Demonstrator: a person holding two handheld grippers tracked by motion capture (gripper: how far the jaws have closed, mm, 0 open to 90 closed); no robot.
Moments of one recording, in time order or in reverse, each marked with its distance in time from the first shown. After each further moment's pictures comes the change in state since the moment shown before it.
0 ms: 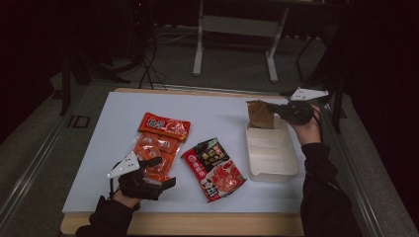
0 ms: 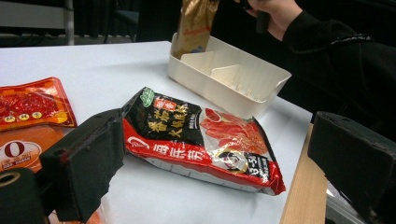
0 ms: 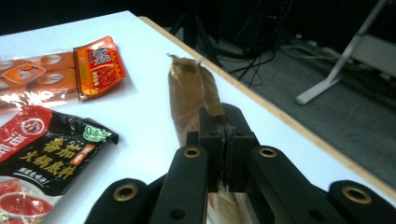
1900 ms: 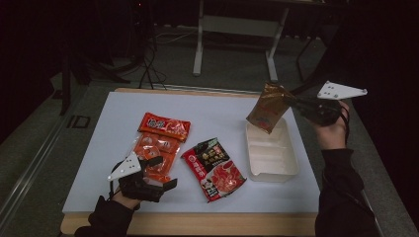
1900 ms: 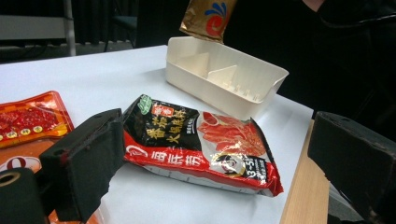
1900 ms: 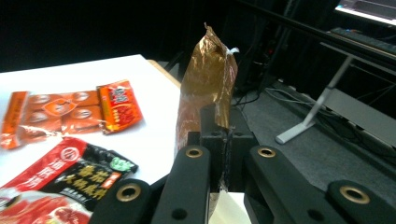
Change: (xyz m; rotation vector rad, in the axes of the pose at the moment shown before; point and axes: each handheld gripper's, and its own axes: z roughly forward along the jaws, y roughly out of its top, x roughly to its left) left arm -0.009 0.006 -0.001 0.006 0.003 0.058; right arm 0.036 0.049 -0.082 -0.141 -0.048 -0.116
